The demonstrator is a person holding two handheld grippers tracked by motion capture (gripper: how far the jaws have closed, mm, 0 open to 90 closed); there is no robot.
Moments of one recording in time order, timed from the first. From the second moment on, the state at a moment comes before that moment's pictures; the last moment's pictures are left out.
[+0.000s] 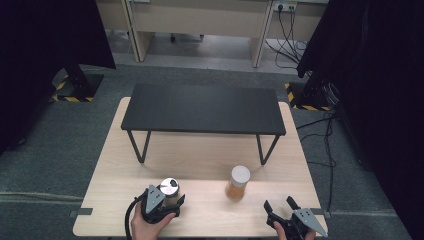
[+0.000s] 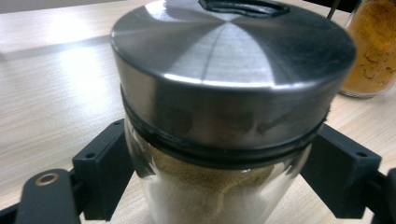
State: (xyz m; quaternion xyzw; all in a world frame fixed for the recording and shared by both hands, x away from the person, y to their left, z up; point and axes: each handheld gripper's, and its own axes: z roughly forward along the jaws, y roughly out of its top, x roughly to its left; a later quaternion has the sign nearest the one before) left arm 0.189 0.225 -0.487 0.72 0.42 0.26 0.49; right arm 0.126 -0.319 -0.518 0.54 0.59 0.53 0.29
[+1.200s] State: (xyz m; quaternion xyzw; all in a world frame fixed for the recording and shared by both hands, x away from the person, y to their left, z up) left arm 0.191 0.226 -0.487 0.72 0.41 0.26 0.49; right arm 0.126 -0.321 -0.518 0.54 0.58 0.53 0.29
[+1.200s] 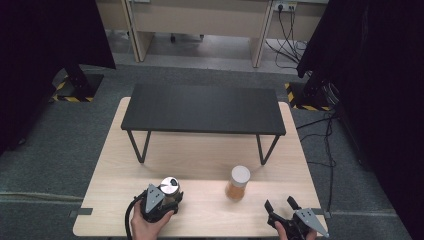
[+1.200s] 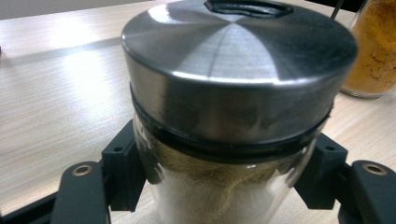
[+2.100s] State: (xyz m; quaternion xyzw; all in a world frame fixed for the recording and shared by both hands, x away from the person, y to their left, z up) left arm 0.176 0.228 -0.453 0.71 0.39 0.28 0.52; right arm 0.125 -0.323 -0.517 0.54 0.58 0.53 0.29
